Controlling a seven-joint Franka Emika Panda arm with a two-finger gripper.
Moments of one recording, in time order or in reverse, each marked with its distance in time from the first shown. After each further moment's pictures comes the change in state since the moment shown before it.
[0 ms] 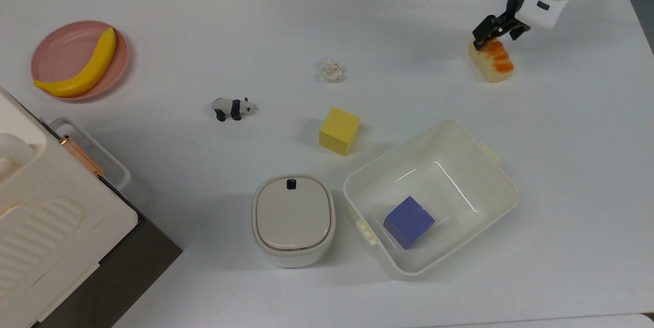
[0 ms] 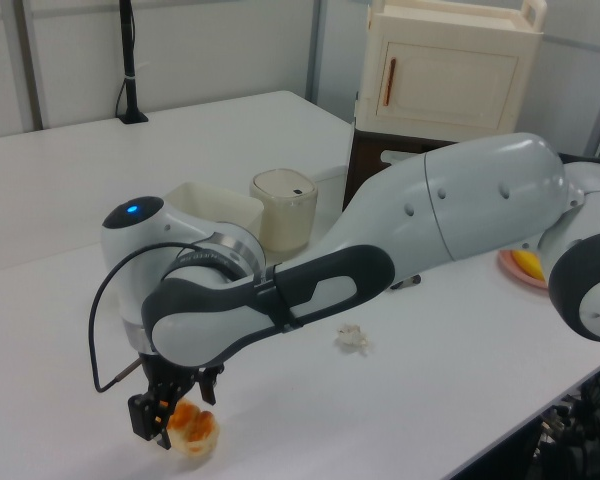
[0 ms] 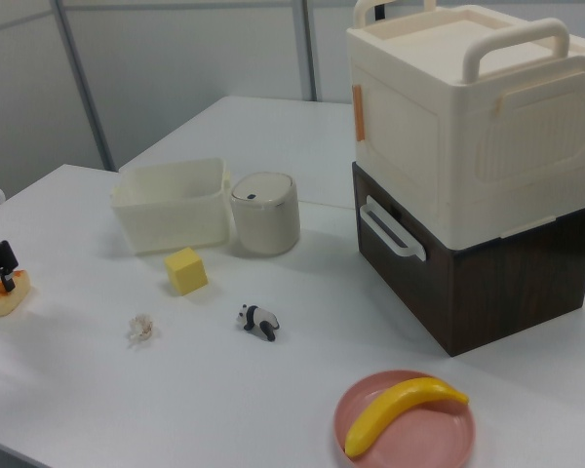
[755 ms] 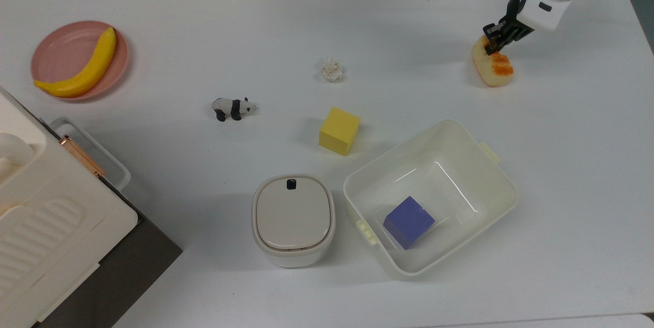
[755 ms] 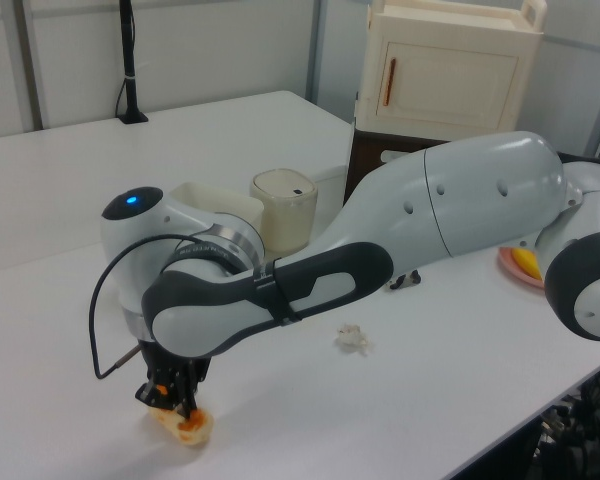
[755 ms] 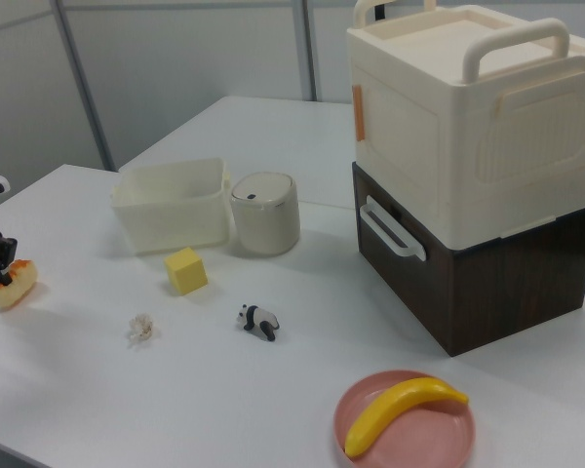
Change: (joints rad) arm -0.008 0.001 -0.014 0.032 -0.043 0.000 0.000
